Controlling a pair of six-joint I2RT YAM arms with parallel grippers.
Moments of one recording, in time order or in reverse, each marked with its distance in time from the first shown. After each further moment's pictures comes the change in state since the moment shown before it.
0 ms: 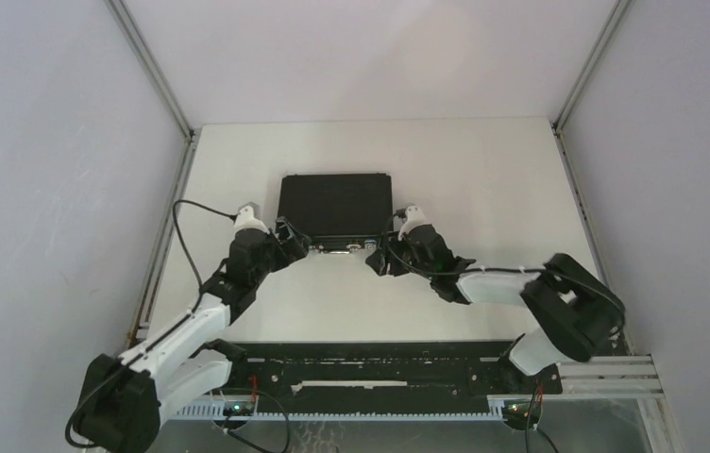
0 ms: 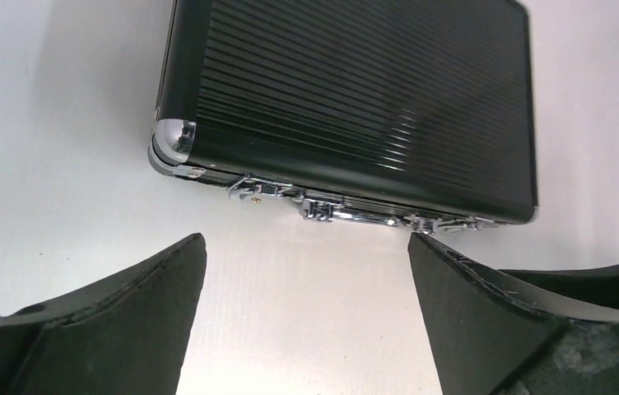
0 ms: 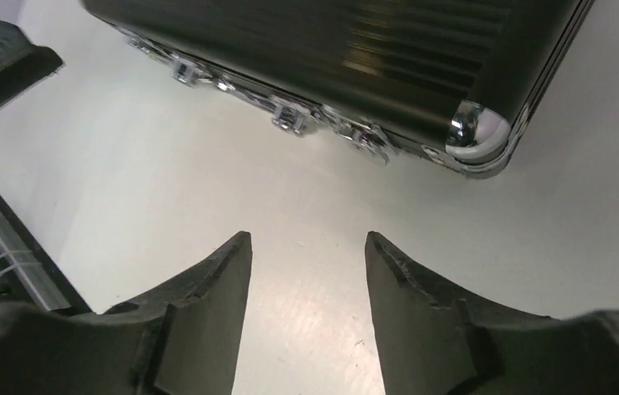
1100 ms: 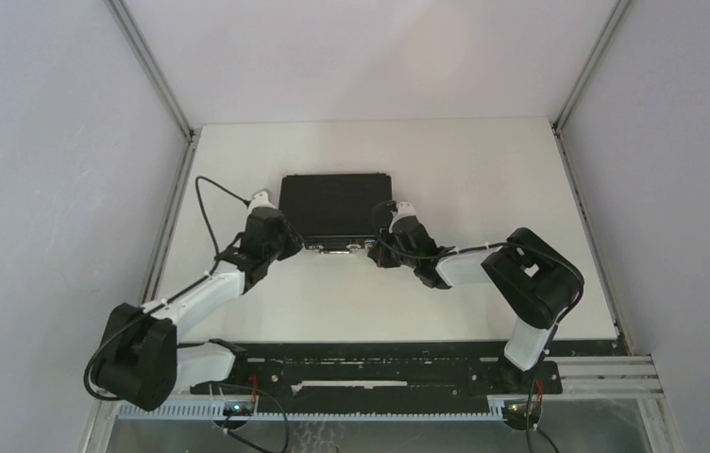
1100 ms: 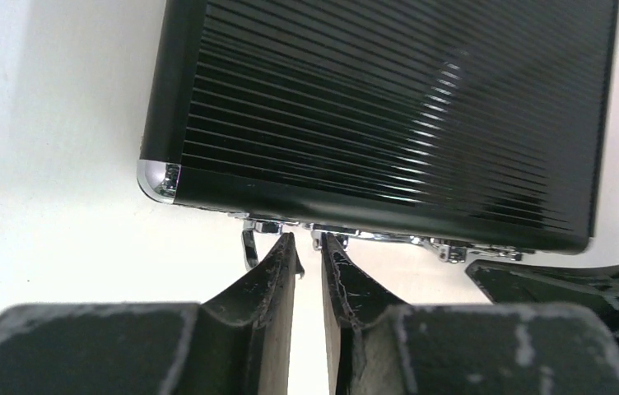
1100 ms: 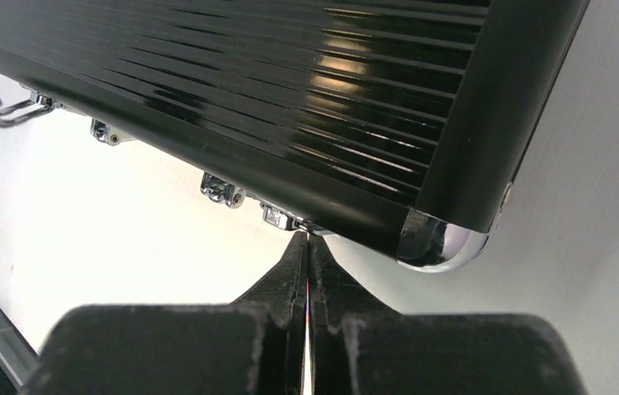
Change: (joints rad) left arm 0.007 0.203 0.169 -0.086 0.002 0.013; right arm -0.029 0.180 0.128 -0.006 0.046 0.053
